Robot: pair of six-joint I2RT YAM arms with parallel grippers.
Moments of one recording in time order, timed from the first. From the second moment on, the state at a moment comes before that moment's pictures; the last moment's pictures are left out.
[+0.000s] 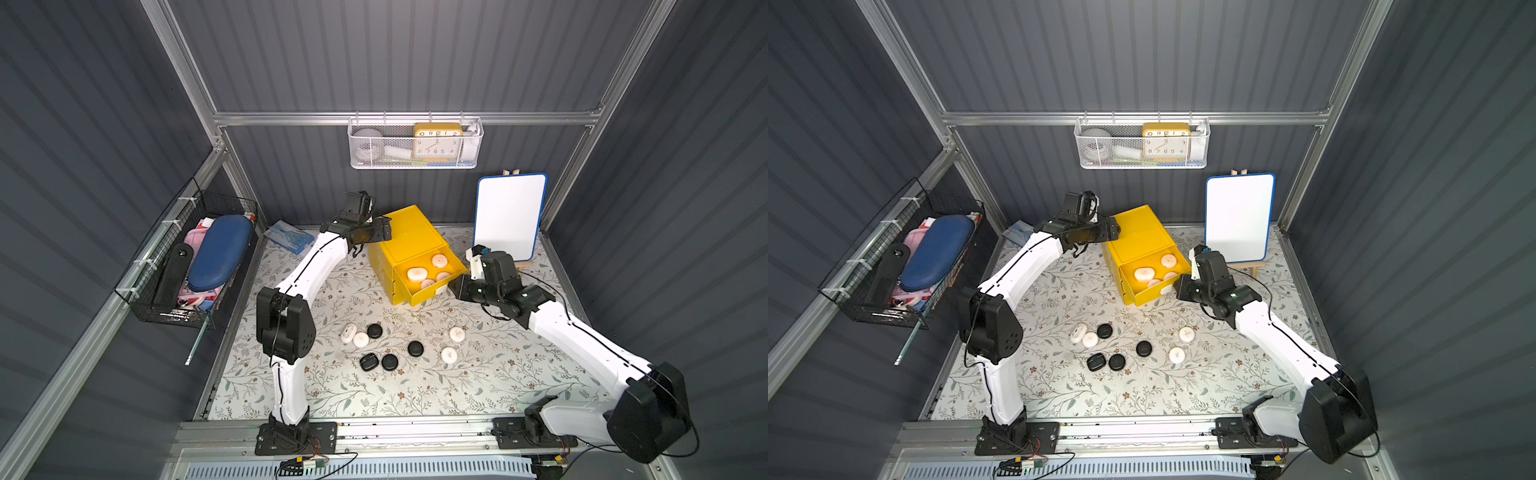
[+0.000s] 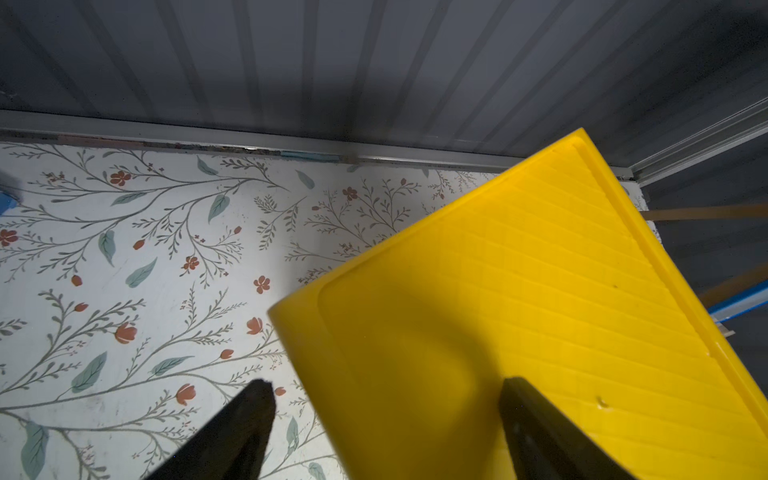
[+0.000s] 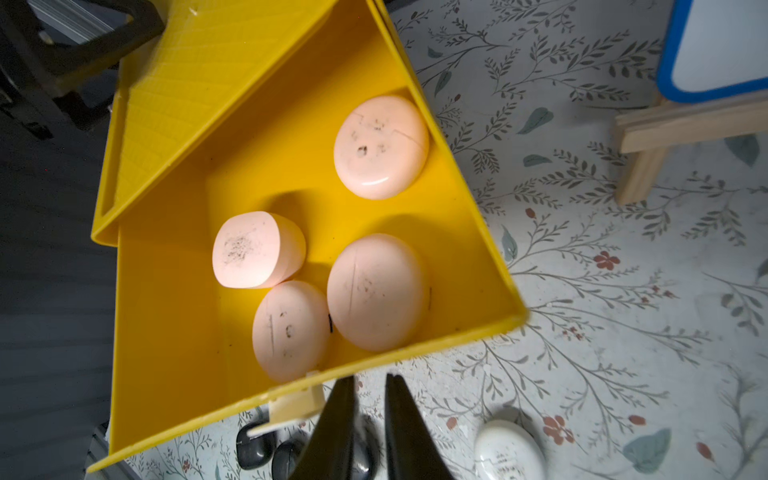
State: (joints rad) left arm -0.41 1.99 1.89 -0.61 0.07 -0.34; right arm 0.42 1.31 0.99 -0.36 -0.17 0.57
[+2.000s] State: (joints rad) left arm -0.40 1.82 1.60 -0.48 0.35 -0.35; right arm 0.41 1.76 0.89 0.42 -0.44 0.72
